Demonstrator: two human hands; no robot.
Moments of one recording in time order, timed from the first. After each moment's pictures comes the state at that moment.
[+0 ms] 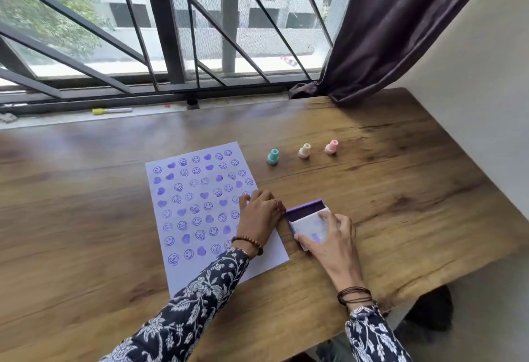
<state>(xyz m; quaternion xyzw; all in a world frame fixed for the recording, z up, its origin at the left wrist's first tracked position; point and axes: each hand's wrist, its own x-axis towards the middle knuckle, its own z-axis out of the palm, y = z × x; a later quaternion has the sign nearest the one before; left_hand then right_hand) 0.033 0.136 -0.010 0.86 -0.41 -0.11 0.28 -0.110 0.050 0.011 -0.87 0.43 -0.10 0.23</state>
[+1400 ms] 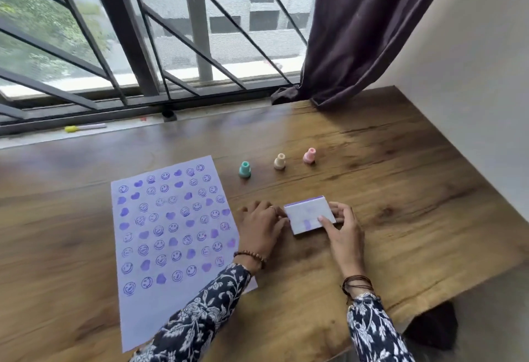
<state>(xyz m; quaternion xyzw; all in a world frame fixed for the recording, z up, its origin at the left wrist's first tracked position) 0.006 0.075 -0.011 0.88 -0.35 -0.10 0.31 -0.115 -0.043 -0.004 -0.75 0.45 -0.25 0.41</state>
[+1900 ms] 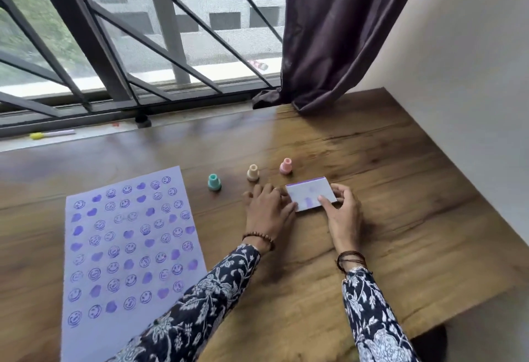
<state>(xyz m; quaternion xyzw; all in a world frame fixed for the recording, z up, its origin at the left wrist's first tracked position) 0.013 -0.030 -0.010 0.88 -0.35 -0.11 0.30 -0.093 -0.143 -0.008 -0.75 0.47 -0.27 0.38</state>
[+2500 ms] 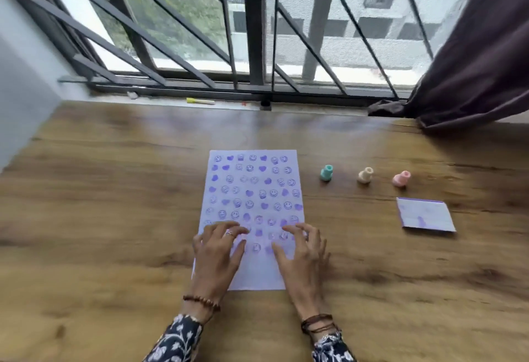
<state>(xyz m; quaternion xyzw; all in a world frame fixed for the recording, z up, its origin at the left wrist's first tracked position) 0.002 0.251 0.006 0.94 -0.17 0.04 0.29 -0.052 0.108 -0.004 -0.91 0.24 -0.14 0.32</state>
